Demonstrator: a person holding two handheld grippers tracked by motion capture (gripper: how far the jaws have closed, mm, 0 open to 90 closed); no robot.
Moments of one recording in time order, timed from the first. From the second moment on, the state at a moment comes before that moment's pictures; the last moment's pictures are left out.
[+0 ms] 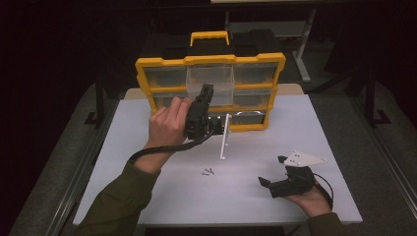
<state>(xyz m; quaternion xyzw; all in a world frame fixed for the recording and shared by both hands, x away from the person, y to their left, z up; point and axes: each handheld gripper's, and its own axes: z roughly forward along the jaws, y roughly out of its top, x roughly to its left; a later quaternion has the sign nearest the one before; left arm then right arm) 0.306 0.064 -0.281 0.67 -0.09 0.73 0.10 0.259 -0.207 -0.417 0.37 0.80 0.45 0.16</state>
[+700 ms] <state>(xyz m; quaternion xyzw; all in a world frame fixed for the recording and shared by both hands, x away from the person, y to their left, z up) 0.301 0.062 -0.282 0.67 -0.08 0.73 0.11 0.259 -0.207 -0.418 0.37 0.80 0.45 0.16</state>
